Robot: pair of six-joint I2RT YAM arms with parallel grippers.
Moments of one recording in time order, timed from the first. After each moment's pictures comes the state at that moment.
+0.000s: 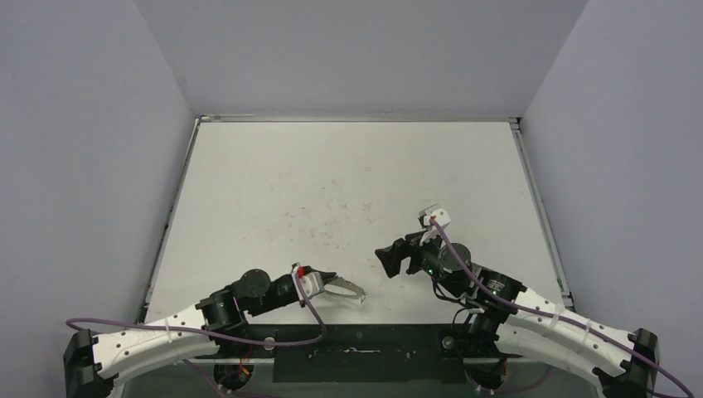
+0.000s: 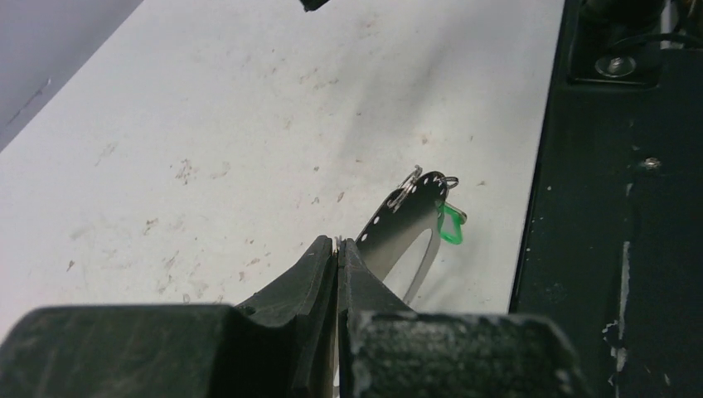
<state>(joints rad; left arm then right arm) -1.14 0.44 0.20 0.14 0.05 0.22 1.00 0.65 0.48 -0.09 0.28 0.36</state>
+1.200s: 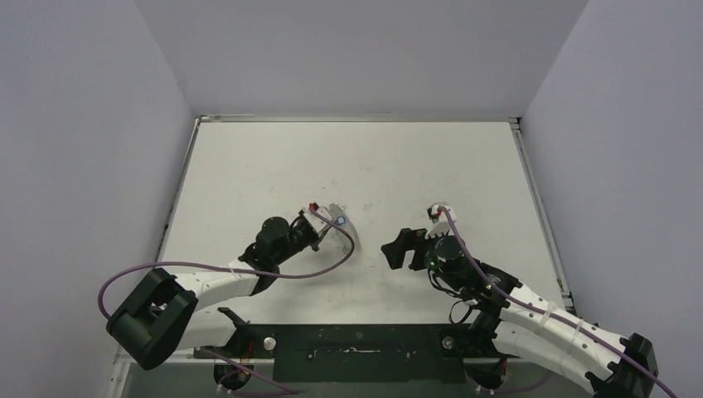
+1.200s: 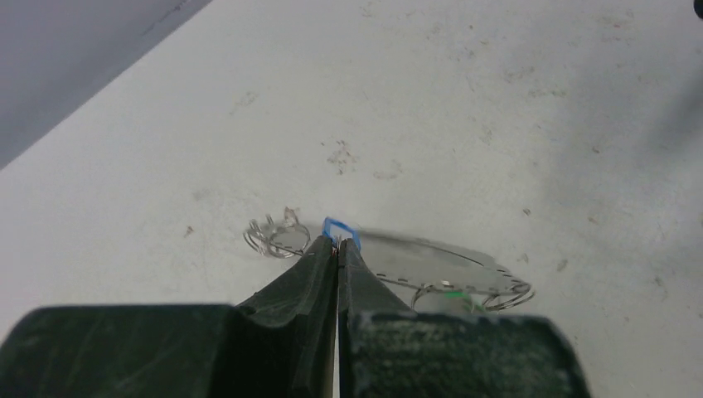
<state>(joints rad) -0.65 1.25 0.40 0.71 0.19 0.22 0.86 0.73 0.46 -0.18 0.23 0.59</state>
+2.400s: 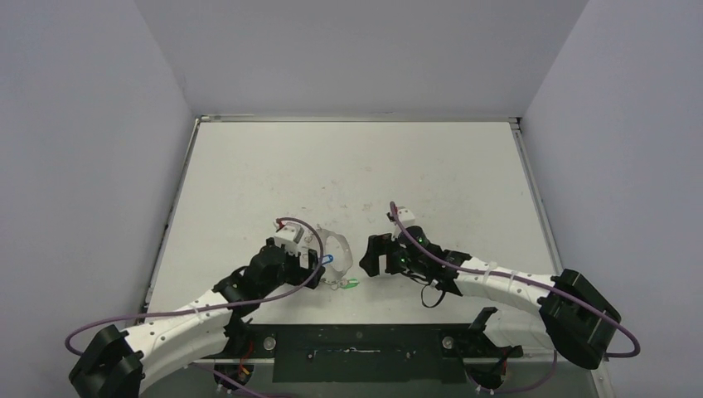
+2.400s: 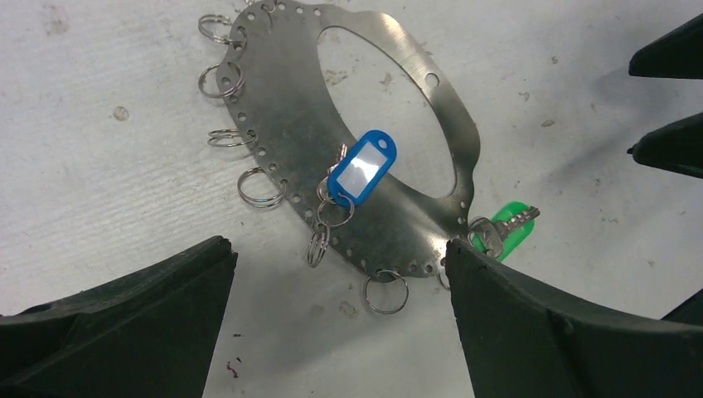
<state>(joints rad) -0.79 0.75 0.20 0.03 -0.17 -0.44 0.84 1.19 0.47 0.06 0.01 0.57</state>
